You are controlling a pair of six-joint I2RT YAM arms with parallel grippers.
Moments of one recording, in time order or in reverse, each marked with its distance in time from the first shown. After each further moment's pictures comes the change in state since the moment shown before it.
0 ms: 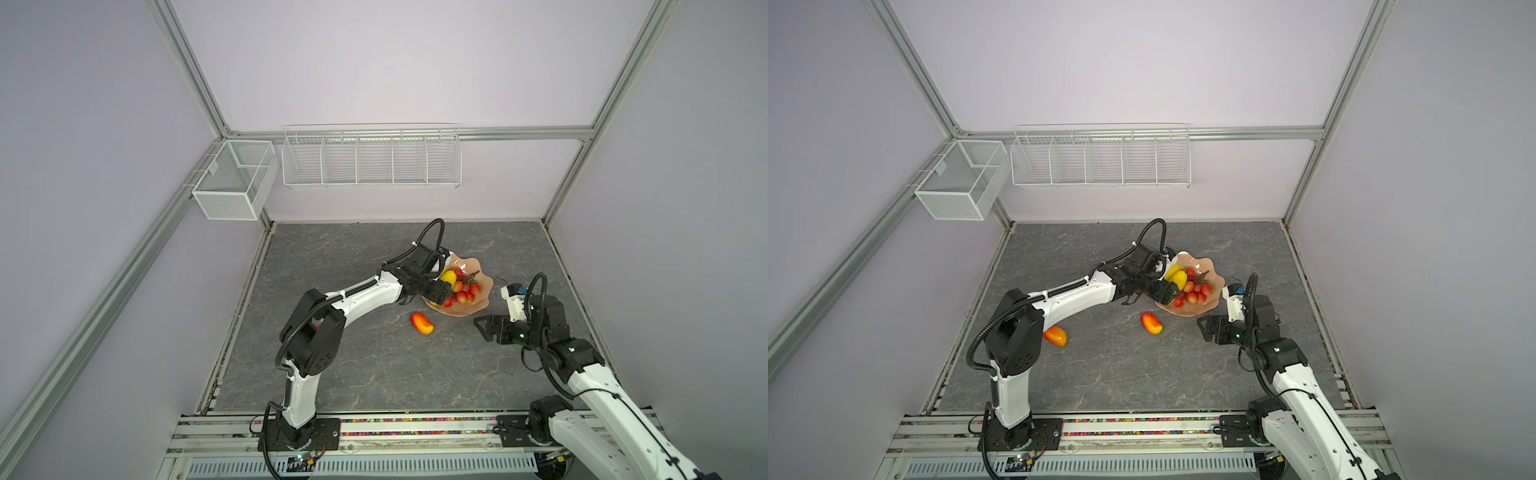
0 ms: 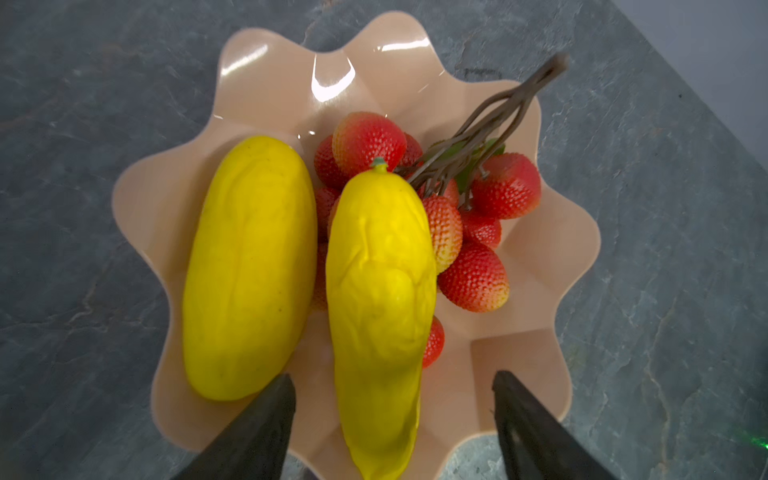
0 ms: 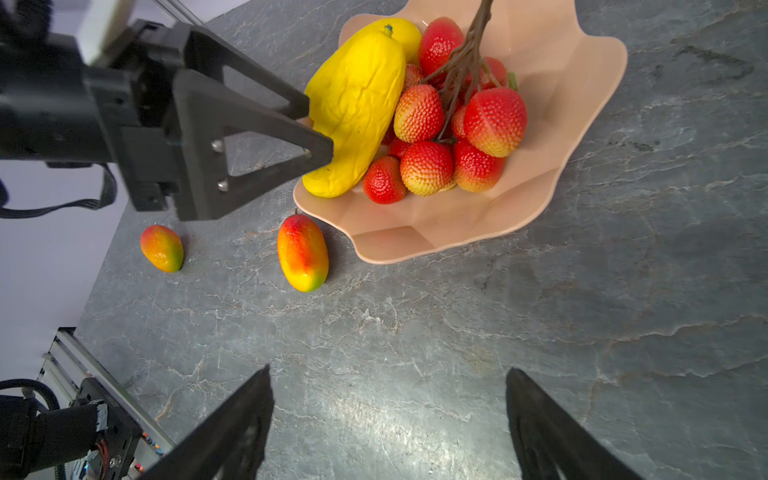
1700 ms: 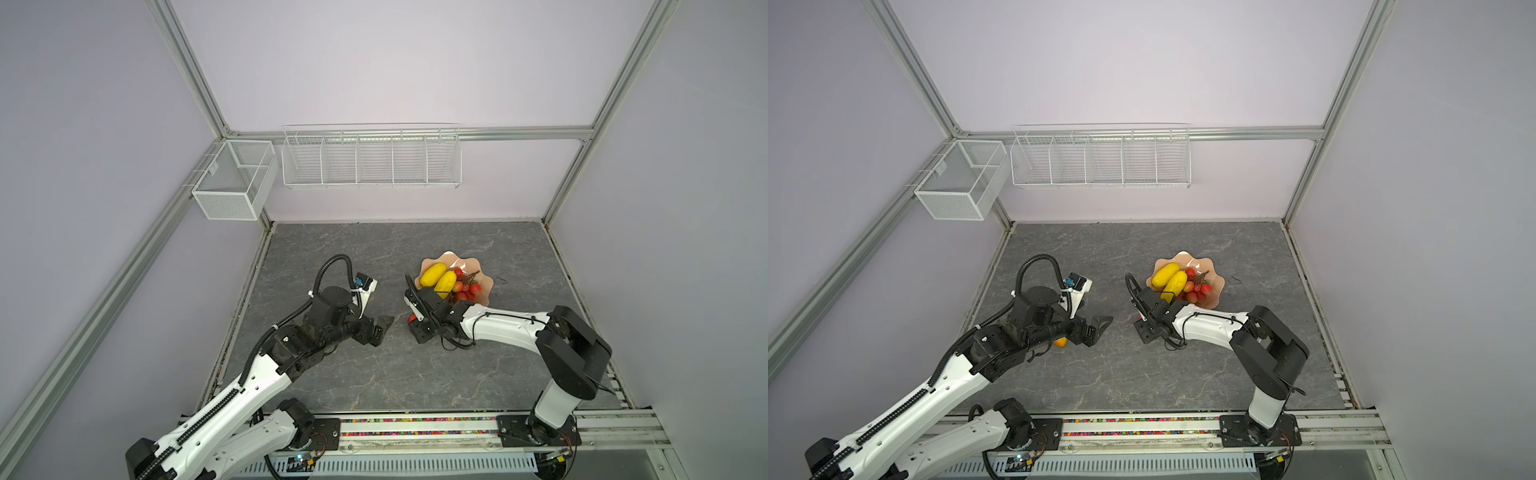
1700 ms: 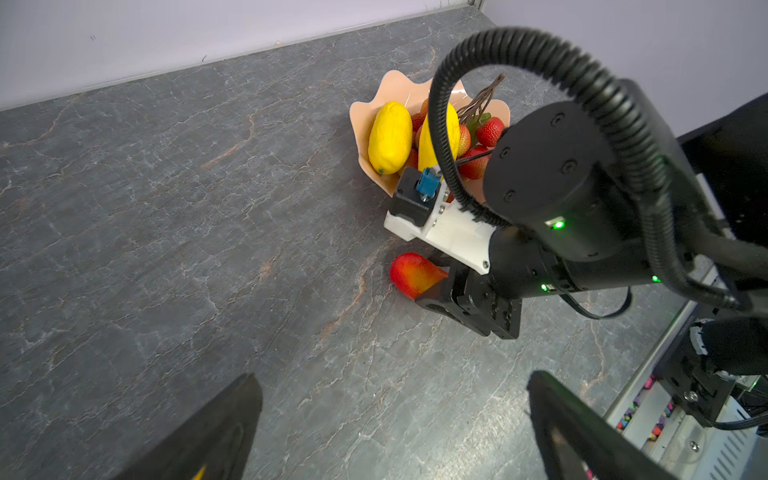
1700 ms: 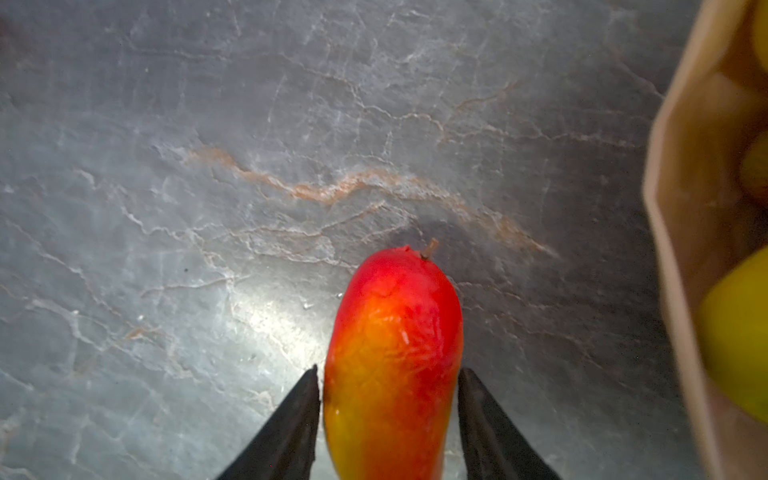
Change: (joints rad) left arm 0.092 -1.036 -0.660 -0.162 -0.094 -0.045; right arm 0.617 0.958 0.460 0.153 0.411 -0.051
